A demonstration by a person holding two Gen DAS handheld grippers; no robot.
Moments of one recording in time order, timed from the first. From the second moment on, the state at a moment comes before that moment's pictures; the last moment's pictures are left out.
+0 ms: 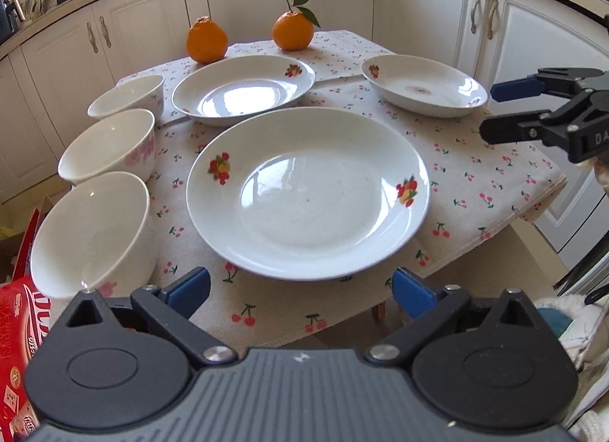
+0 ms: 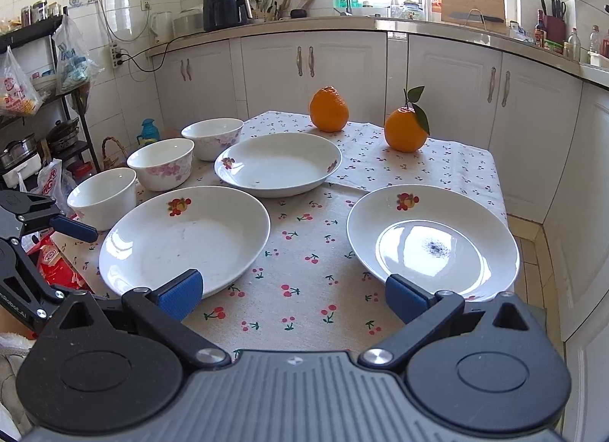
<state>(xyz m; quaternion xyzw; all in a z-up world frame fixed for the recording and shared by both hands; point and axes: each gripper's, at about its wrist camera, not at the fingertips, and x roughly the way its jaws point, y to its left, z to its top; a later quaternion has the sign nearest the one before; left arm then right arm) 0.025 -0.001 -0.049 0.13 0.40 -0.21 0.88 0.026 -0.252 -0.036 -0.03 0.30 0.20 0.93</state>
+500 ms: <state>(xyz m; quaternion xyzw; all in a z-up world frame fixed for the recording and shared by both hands) 0.041 -0.001 -0.071 0.09 0.39 -0.22 0.89 0.058 -0.235 -0.044 -0.02 0.35 0.25 0.90</state>
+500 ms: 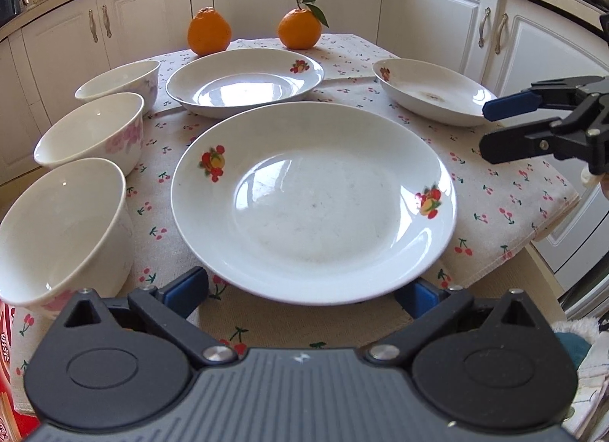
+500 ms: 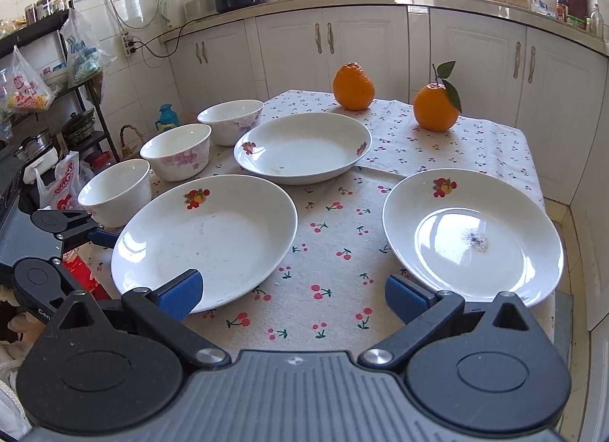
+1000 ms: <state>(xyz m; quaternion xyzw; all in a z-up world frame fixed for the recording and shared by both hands) 0.037 -0.002 -0.071 0.08 0.38 -0.20 0.90 0.138 -0.195 -0.058 -0.03 0.42 0.36 0.83</state>
